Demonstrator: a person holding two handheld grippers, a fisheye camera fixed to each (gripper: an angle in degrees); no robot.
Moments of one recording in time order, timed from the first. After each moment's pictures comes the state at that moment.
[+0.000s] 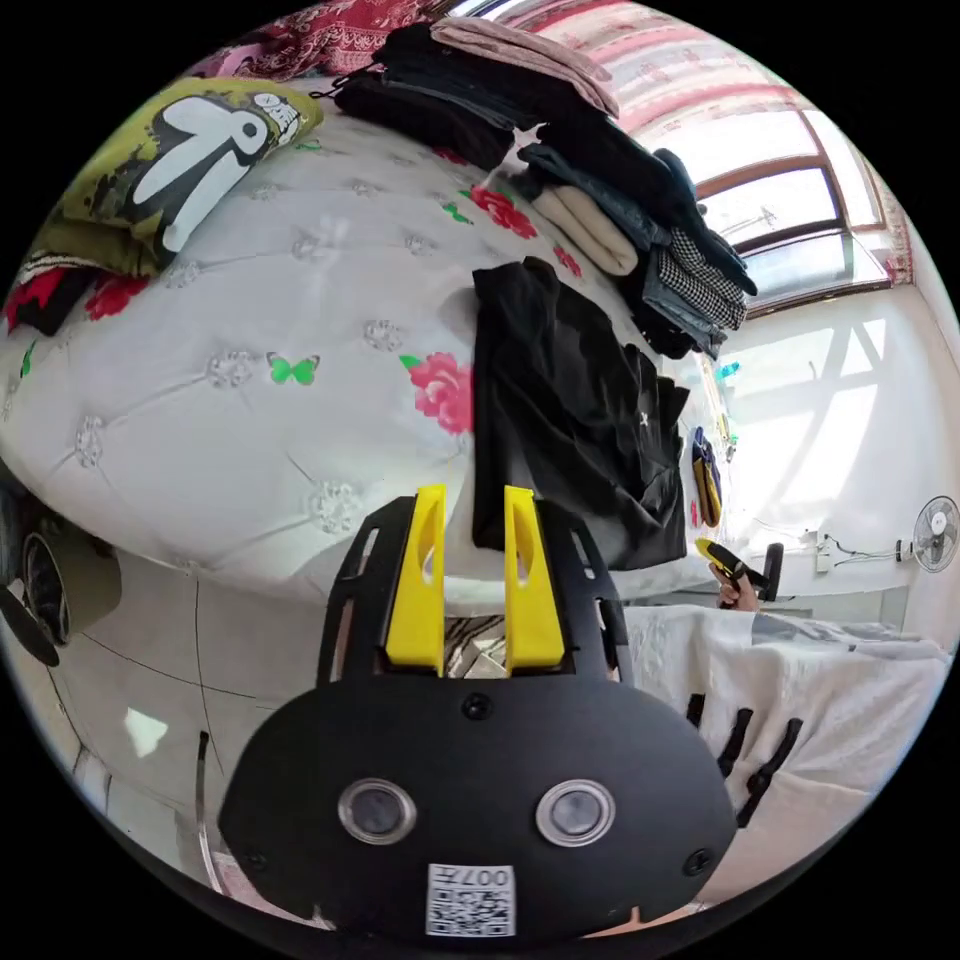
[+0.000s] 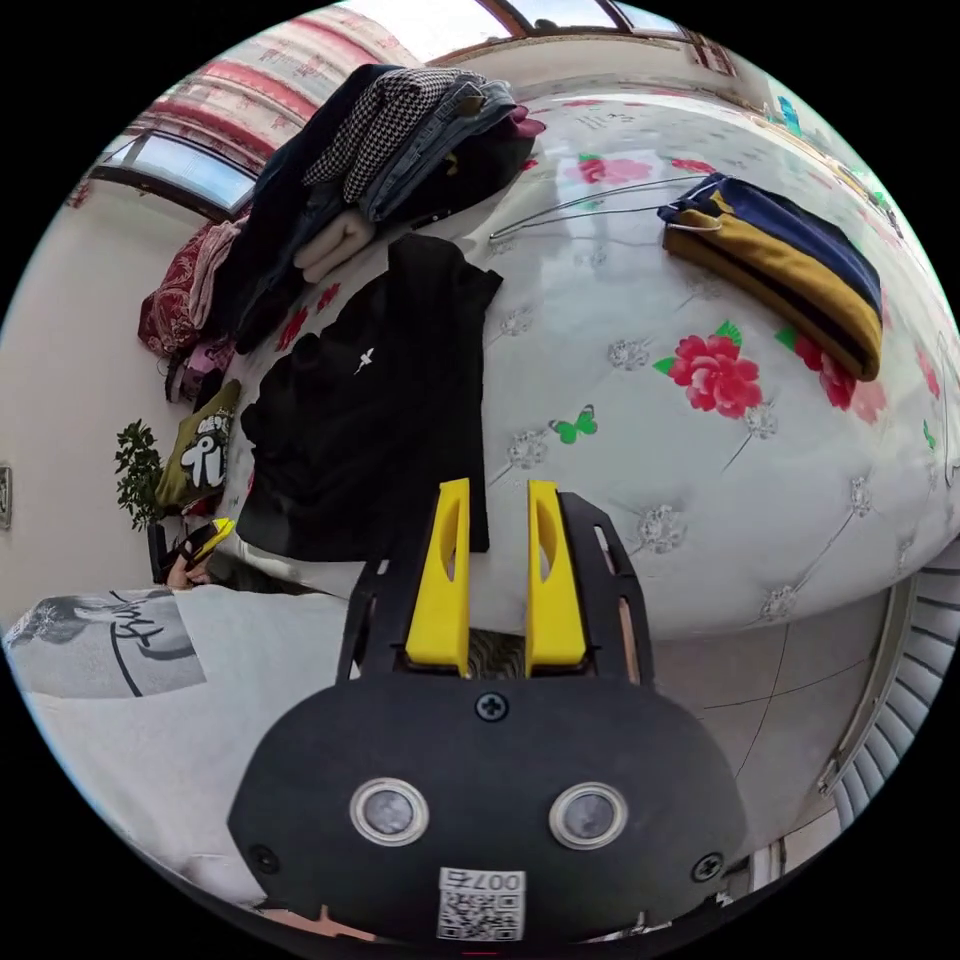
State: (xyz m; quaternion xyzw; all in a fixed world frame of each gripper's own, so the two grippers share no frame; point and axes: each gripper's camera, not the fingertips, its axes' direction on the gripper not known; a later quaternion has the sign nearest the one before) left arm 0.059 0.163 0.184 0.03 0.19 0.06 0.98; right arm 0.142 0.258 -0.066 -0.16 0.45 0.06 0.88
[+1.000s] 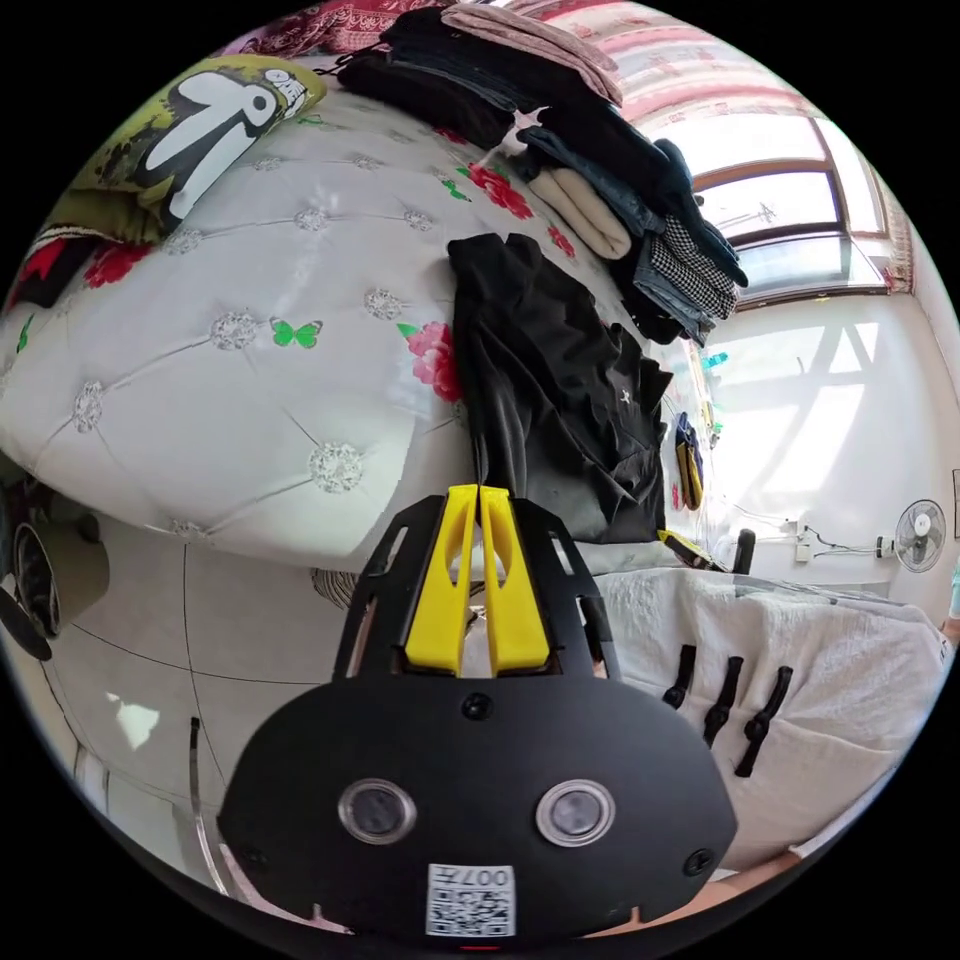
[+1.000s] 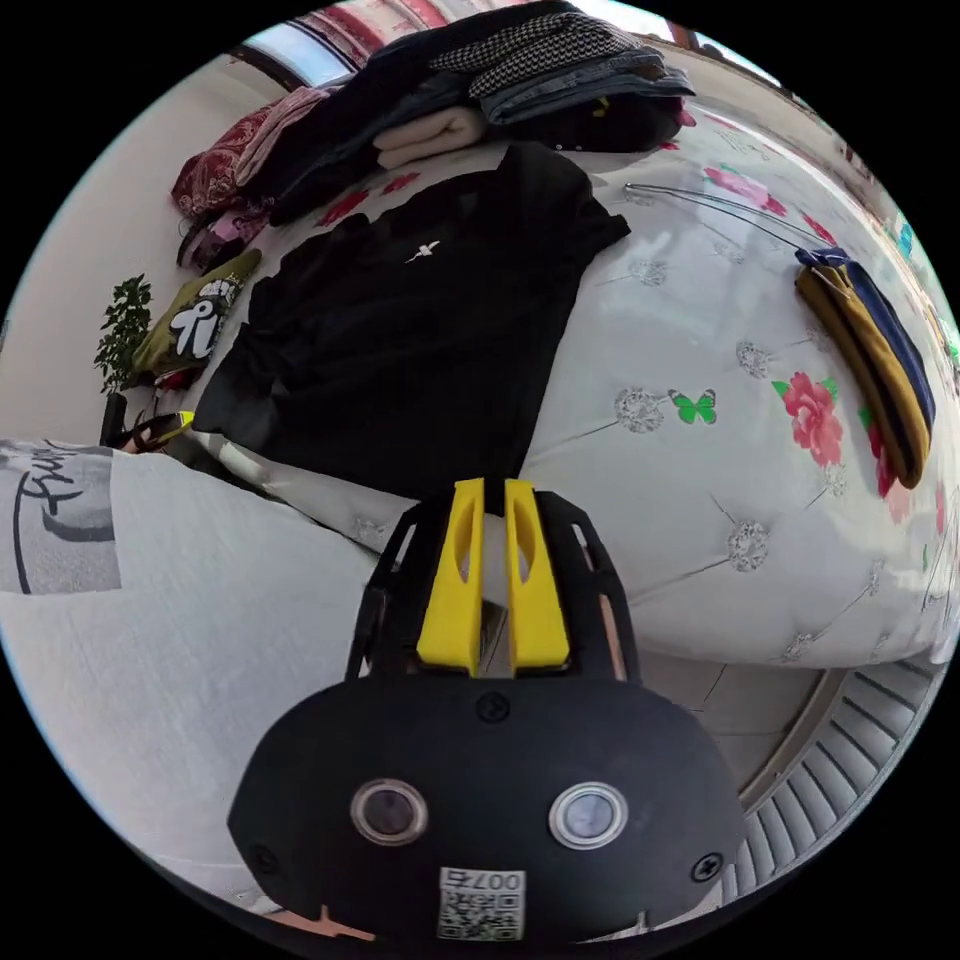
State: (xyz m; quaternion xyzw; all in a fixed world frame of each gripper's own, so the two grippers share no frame) left arm 0.017 0.161 0.172 0.01 0.22 0.06 0.97; right arm 0.136 0.292 0.006 -0.27 0.48 -0.07 0.83
